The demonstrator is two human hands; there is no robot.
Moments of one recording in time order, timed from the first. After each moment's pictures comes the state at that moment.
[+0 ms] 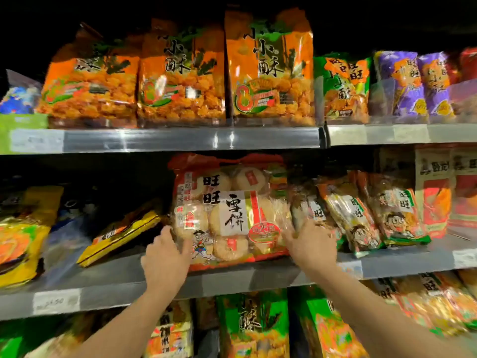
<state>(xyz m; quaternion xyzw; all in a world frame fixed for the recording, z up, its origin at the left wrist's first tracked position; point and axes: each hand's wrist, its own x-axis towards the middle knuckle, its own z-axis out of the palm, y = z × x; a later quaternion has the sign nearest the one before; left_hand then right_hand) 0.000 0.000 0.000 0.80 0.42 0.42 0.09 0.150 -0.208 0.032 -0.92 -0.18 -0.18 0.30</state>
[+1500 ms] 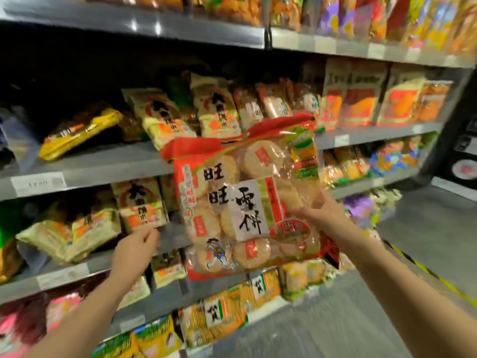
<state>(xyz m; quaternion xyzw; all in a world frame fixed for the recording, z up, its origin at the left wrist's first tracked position) -0.176 -0.067 -0.139 0.88 0.28 0.21 0.33 -0.042 -0.406 -0.062 -0.72 -0.23 0.11 0.65</state>
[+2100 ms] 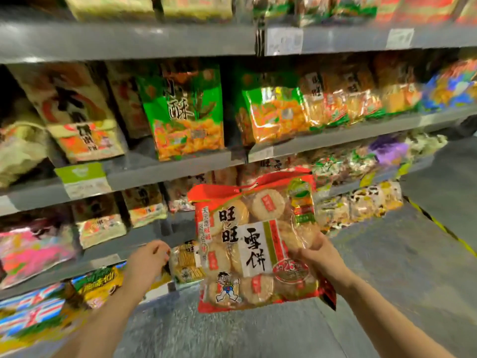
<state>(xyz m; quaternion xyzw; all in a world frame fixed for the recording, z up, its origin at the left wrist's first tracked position) -0.115 -0.132 -0.365 0.85 0.39 0.06 0.36 0.040 -0.461 -0.356 -0.71 -0.07 0.29 0.63</state>
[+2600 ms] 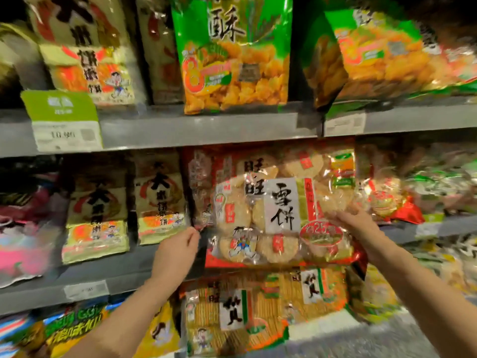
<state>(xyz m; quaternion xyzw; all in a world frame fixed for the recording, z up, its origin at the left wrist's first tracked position) -0.002 -0.041 -0.541 0.89 0.31 0.24 0.24 0.201 -0.314 -0.501 -0.67 -0.18 0.18 0.70</state>
